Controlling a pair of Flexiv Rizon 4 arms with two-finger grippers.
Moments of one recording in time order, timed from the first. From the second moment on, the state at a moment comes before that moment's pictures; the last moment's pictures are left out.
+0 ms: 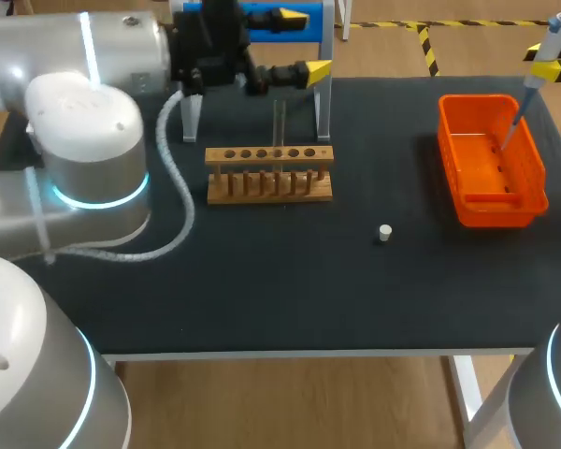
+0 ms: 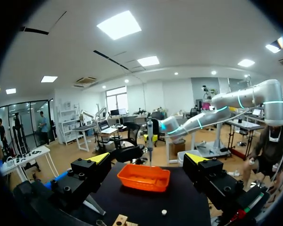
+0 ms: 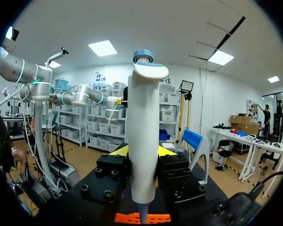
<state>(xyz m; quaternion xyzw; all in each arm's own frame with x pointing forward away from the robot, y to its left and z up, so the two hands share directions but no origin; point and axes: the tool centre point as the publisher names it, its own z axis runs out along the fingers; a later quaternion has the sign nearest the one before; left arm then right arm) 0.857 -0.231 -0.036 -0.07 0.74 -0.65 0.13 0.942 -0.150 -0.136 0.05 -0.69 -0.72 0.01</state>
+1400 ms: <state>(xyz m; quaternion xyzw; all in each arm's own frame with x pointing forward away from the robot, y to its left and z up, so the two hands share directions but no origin) 0.929 -0.428 -0.024 -0.04 0.77 -0.63 0.10 0.942 -0.150 -0.136 0.05 -0.69 -0.72 0.01</state>
